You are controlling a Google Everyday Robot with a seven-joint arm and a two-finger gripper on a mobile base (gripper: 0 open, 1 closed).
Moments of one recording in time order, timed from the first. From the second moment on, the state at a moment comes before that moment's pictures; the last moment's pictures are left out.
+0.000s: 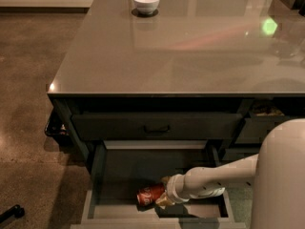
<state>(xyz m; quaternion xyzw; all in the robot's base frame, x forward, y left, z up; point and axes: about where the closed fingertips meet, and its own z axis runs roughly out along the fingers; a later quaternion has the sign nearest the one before) 0.463 -0.050 0.375 -0.58 0.76 0.13 0.25</state>
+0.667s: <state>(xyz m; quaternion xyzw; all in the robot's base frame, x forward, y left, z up) 0.463 -0.050 0.375 -0.58 0.76 0.13 0.25</state>
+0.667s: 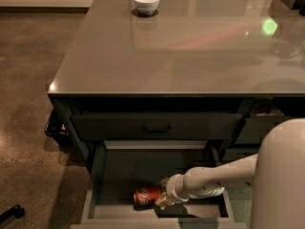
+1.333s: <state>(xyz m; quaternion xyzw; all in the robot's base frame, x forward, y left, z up) 0.463 -0.050 0.375 -0.58 0.76 0.13 0.25</state>
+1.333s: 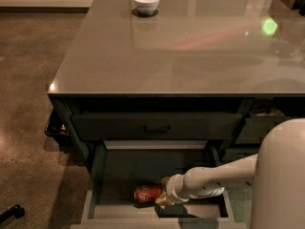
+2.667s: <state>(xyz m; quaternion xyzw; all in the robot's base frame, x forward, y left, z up) 0.472 -0.018 0.372 -0.61 0.74 0.15 0.25</state>
